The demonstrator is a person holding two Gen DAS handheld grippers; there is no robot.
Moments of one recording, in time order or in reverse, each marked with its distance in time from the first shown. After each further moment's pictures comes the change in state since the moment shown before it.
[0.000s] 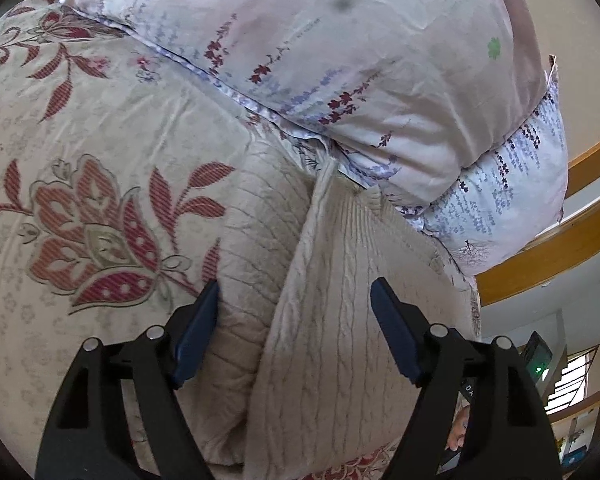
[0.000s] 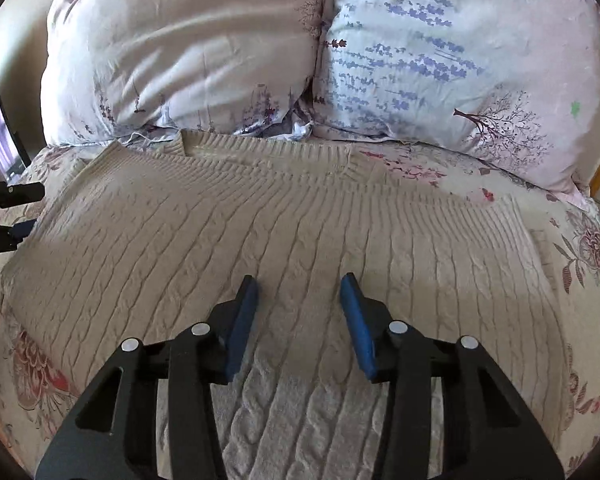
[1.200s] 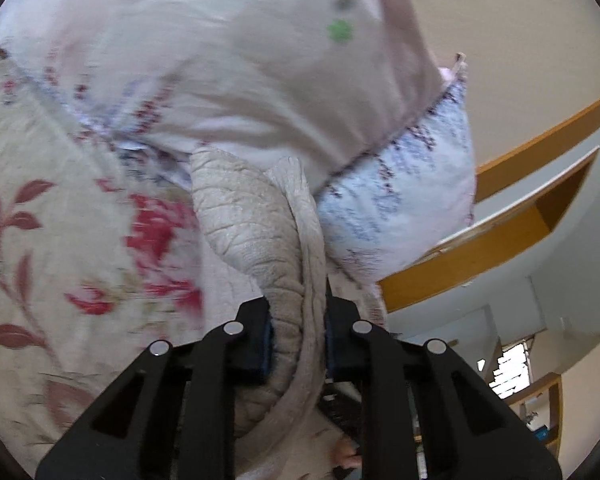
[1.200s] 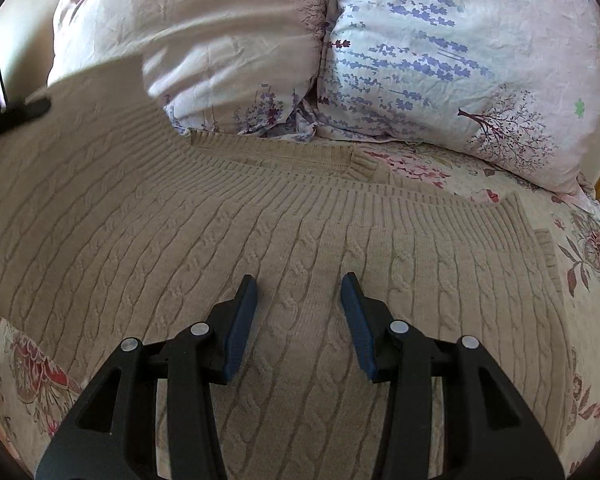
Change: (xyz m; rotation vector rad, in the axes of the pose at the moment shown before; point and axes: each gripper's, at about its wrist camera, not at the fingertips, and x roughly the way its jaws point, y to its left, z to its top) left arm -0.002 -0.097 0.004 0.015 -0.033 -0.350; right arm -0.002 0.001 -0.002 -0.007 -0.004 0.026
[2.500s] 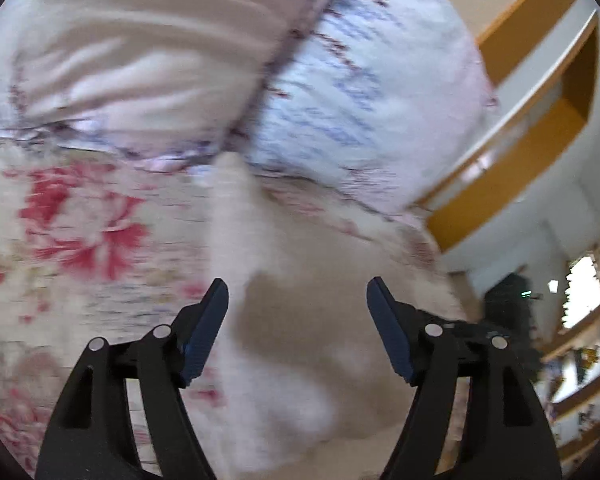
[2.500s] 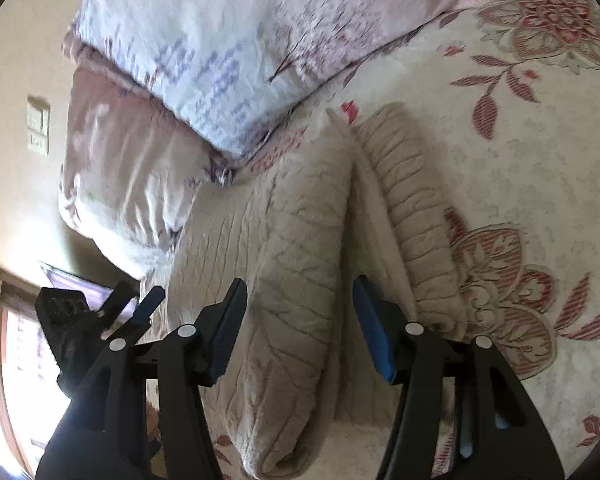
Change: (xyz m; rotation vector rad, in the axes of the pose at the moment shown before) left arm 0.114 -0.095 -0.067 0.294 0.108 0.249; right arm -0.034 -0.192 -0.040 0.662 0.122 0.465
